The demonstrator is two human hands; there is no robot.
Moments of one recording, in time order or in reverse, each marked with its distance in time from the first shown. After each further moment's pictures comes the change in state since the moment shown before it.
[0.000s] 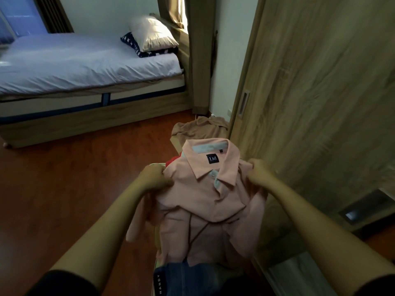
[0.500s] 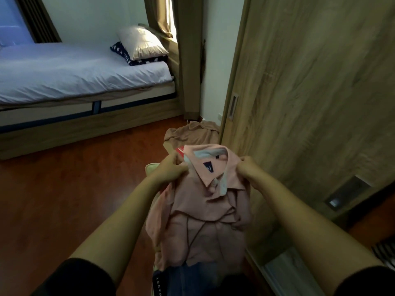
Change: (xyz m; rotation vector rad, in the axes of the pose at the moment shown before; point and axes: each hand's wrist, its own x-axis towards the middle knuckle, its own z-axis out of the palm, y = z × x) left_hand -0.007 0.046 0.007 -0.590 0.042 0.077; right_hand -0.032 -0.023 0.003 0.516 -0.048 0.053
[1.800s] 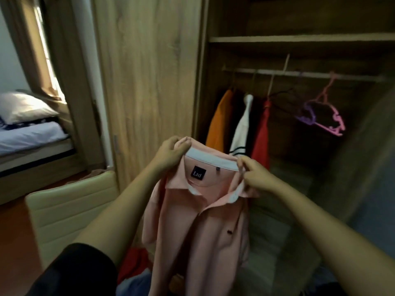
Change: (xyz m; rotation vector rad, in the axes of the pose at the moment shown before) left_hand -0.280 0.264 0.227 -0.202 -0.159 0.639; right_hand -0.421 0.146 -0.310 -0.261 0.448 -0.319
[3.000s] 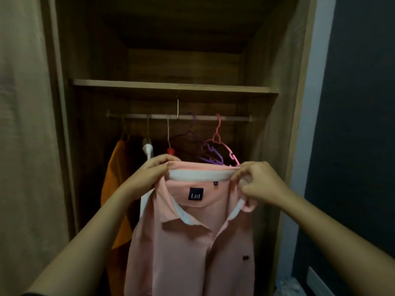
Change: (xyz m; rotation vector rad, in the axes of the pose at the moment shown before) left_hand 0.177 0.101 0.183 -0.308 -0.767 0.362; right_hand 0.006 0.042 -0.192 -0.622 0.549 0.224
